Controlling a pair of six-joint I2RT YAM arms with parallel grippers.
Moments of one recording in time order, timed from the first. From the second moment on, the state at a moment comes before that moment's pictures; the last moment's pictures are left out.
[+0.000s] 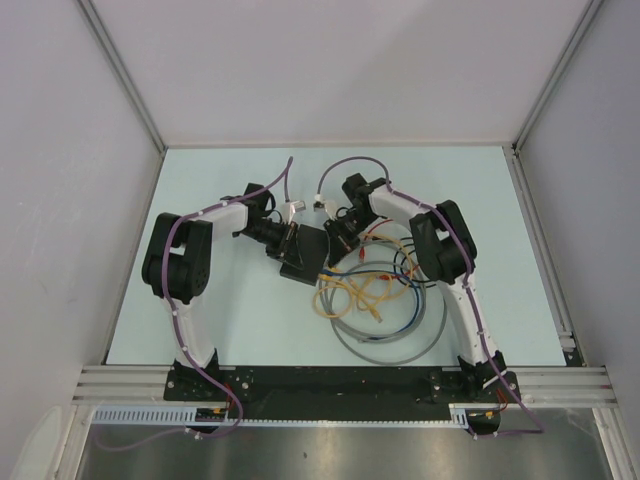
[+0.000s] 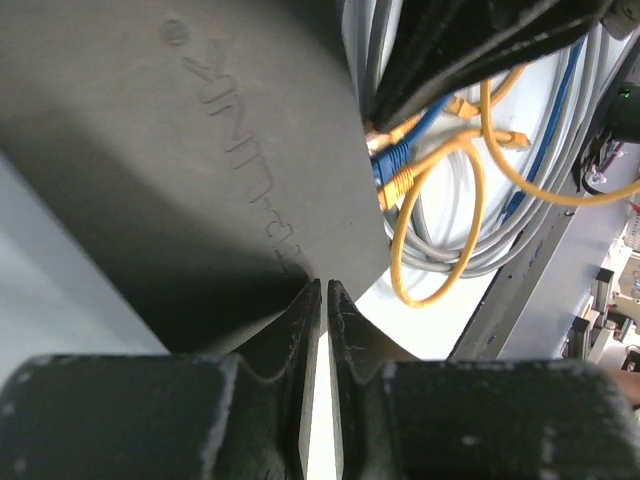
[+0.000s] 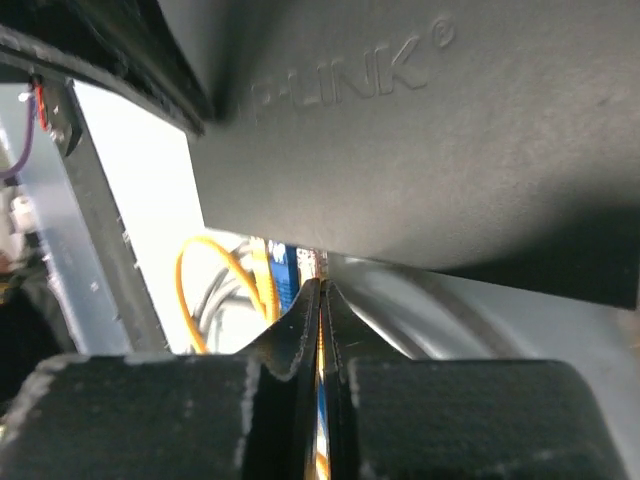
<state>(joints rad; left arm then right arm) -0.26 1.95 1.23 -0.64 0.82 0.16 0.53 2.37 1.85 -0.90 -0.87 -0.32</state>
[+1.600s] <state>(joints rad) -0.26 1.88 1.22 -0.61 0.74 0.18 0.55 1.51 1.18 -1.23 -0.61 -1.29</state>
